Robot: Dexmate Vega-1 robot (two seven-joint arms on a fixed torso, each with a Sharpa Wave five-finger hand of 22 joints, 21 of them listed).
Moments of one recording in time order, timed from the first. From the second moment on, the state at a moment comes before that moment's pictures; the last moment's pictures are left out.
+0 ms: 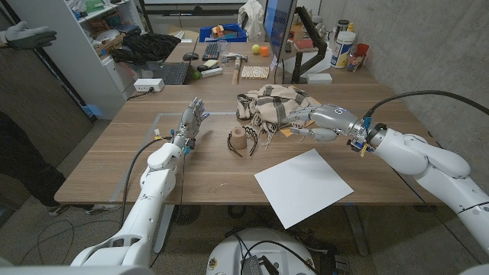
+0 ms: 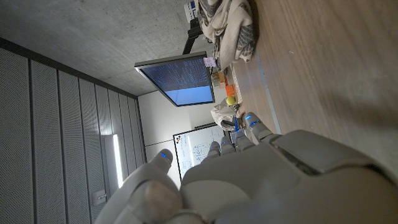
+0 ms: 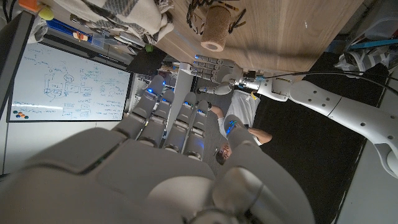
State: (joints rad) left arm 0.86 0.14 -0.09 -1.18 -0.23 -0.20 -0.37; left_hand 0.00 0.06 0.39 0.20 0.25 -0.18 -0.02 0.19 0.18 -0.17 -0.06 0.20 0.18 -0.17 -0.03 0.19 0.19 -0.17 -0.03 0.60 0.20; right arm -1.17 -0.72 0.03 -1.87 -0.67 0.75 0.10; right_hand 0.20 0.08 0.55 -0.10 0.23 0.48 -0.13 0.17 0.18 0.51 -0.13 0.18 0.17 0.40 -0.04 0.18 0.17 0.24 -0.04 0.76 0.17
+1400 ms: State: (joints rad) left arm 0.86 0.14 -0.10 -1.17 -0.23 -0.21 -0.37; left_hand 0.00 0.06 0.39 0.20 0.25 -0.18 -0.02 0.19 0.18 -0.17 -0.06 0.20 0.18 -0.17 -0.03 0.19 0.19 -0.17 -0.03 0.61 0.20; right arm -1.16 -0.77 -0.02 -1.88 -0.76 0.72 0.09; right_hand 0.23 0.03 0.55 -0.14 0.23 0.44 -0.15 0.17 0.18 0.48 -0.16 0.18 0.17 0.39 -0.04 0.18 0.16 0.24 -0.04 0.74 0.17
